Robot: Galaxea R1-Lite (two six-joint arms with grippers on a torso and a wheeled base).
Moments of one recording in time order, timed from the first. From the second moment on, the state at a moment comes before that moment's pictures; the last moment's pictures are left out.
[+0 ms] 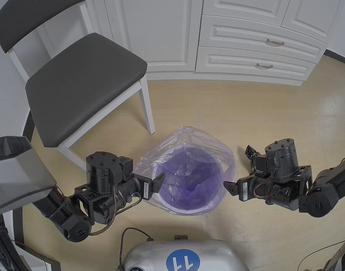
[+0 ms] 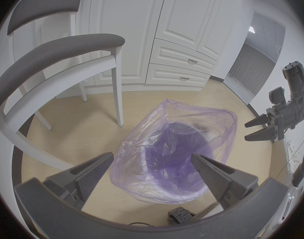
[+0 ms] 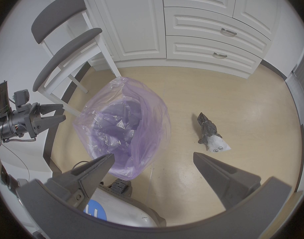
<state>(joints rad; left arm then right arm) -0.61 2.01 -0.58 -1.12 0.18 -0.08 0.61 1.78 -0.67 -0.53 -0.32 0.21</state>
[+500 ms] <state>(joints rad) -0.61 2.04 -0.59 -1.12 0.18 -0.08 0.60 1.80 -0.67 -0.53 -0.32 0.21</state>
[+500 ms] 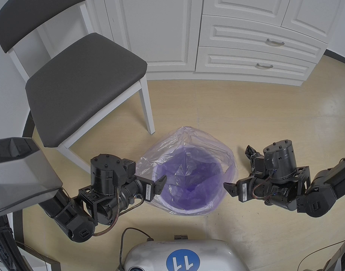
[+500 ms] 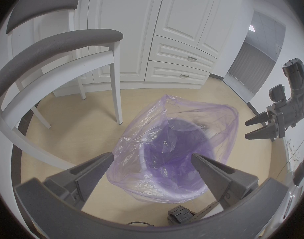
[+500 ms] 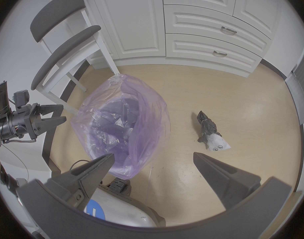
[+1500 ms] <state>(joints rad) -0.48 2.09 -0.65 -1.12 0.17 -0.08 0.39 1.87 -0.69 -0.53 -0.32 0.10</state>
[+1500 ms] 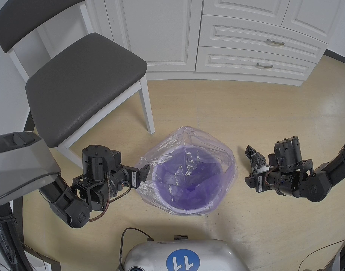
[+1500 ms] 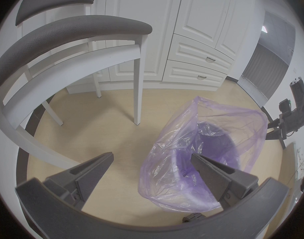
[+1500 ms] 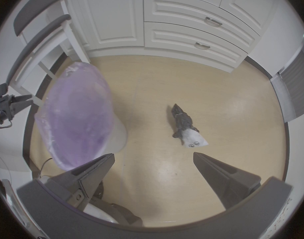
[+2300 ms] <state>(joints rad) -0.50 2.07 -0.64 -1.12 0.17 -0.08 0.47 1.81 -0.69 -0.52 -0.28 0.16</state>
